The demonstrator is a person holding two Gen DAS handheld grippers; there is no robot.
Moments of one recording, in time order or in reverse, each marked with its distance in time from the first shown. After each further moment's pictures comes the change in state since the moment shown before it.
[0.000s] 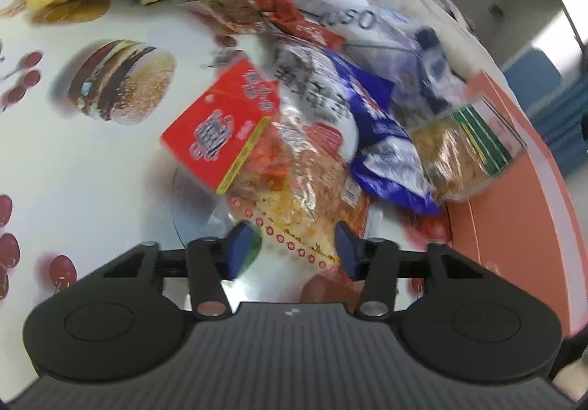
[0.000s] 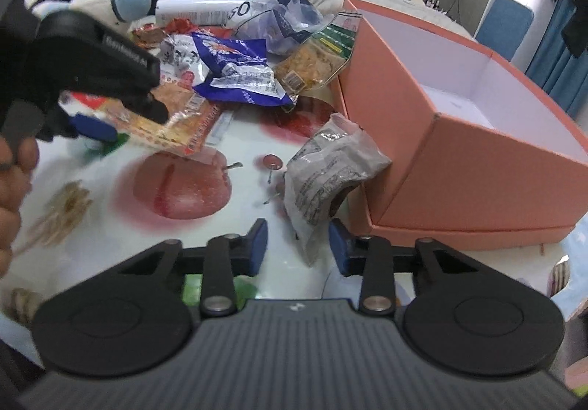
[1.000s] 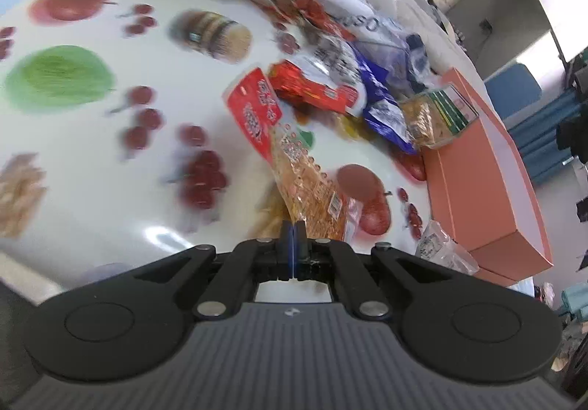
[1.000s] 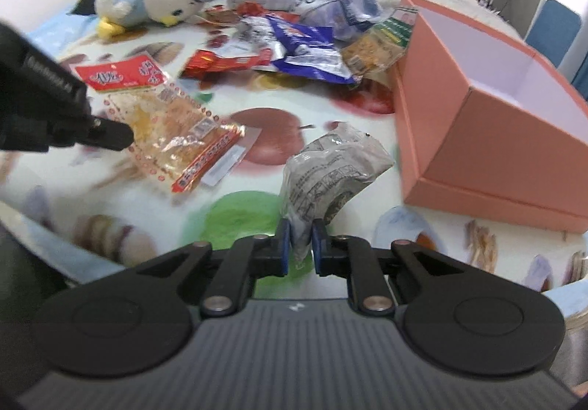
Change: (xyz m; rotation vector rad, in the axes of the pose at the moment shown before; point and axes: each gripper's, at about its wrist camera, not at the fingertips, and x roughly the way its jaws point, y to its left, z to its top) left arm -0.130 0.070 -0.075 -0.049 0.009 -0.069; right arm -0.050 0.009 -0.021 -0.062 0.045 0.213
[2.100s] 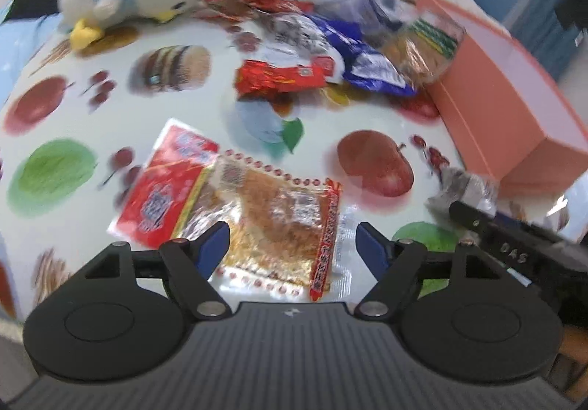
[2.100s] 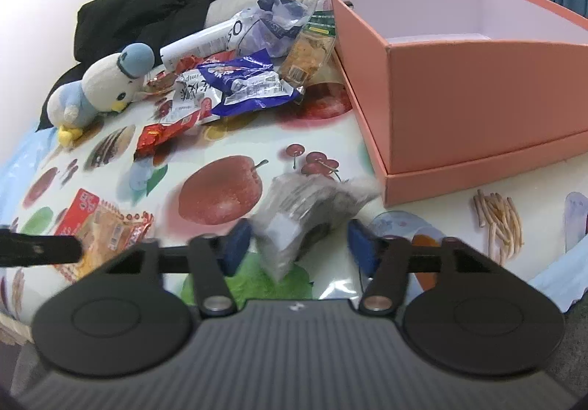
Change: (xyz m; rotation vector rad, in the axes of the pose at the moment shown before) left arm 0.019 -0.052 0.003 0.414 0.067 0.141; right arm 0.028 -0.049 0.000 0.369 -0.094 0.034
